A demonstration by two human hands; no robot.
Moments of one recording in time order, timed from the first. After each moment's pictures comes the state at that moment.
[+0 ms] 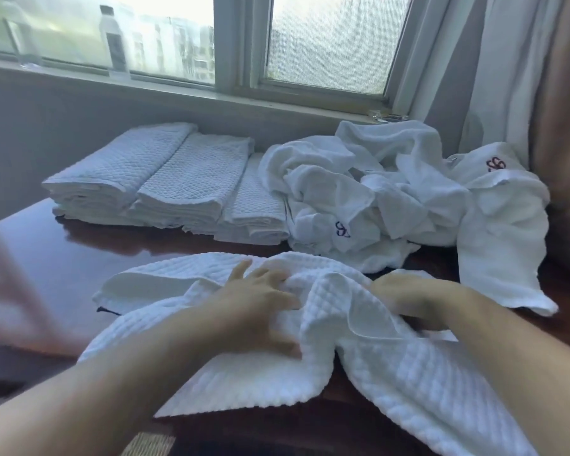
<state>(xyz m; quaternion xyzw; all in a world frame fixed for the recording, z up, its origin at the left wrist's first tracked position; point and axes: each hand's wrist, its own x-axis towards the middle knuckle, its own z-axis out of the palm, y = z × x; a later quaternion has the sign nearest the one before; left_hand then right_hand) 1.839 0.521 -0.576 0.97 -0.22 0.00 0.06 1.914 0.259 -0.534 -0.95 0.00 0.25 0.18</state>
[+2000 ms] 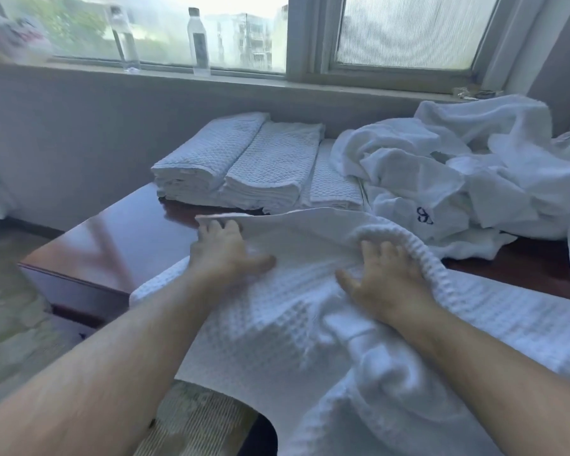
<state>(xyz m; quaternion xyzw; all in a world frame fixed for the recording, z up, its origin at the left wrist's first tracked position) 1.831 0.652 -0.584 0.96 0.24 0.07 0.14 1.889 0.393 -0.597 -0.98 -0.17 -0.06 0.07</state>
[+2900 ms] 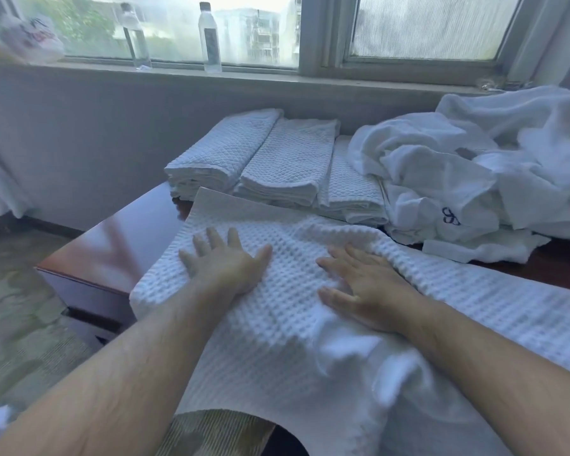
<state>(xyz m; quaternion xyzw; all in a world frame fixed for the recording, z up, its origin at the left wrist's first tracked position) 1.832 0.671 -0.595 0.93 0.34 -0.07 0.11 1.901 0.423 -0.610 -0.91 -0.39 0.07 0.10</state>
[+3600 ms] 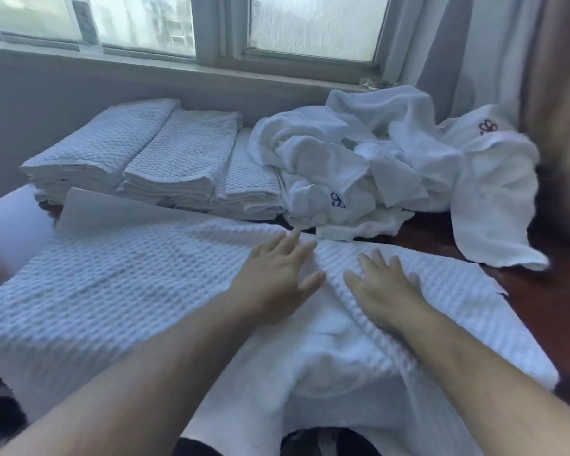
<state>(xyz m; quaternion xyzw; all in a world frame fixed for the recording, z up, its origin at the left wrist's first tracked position) 1.857 0.487 -0.599 0.98 -0.13 0.05 0.16 1.883 0.277 -0.600 -0.99 -0.02 0.07 0.10</state>
